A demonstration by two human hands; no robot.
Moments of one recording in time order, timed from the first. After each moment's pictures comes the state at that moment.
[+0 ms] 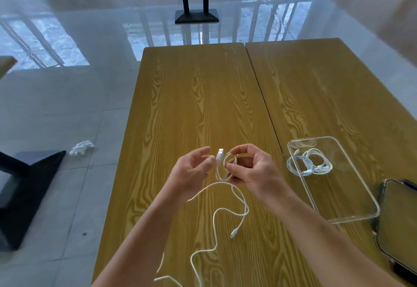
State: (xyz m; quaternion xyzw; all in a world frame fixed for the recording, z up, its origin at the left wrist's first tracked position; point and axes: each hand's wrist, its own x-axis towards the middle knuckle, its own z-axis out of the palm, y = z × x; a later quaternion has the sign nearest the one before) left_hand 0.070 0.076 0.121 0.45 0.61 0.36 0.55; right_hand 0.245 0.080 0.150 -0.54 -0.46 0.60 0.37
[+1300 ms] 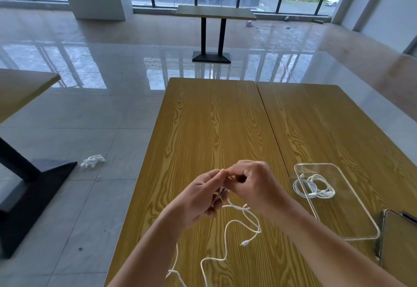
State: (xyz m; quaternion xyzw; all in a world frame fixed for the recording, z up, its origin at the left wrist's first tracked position) left_hand 0.043 -0.002 0.173 0.44 0.47 0.36 0.68; right_hand 0.205 0.033 0.193 -0.44 -0.81 0.27 0.29
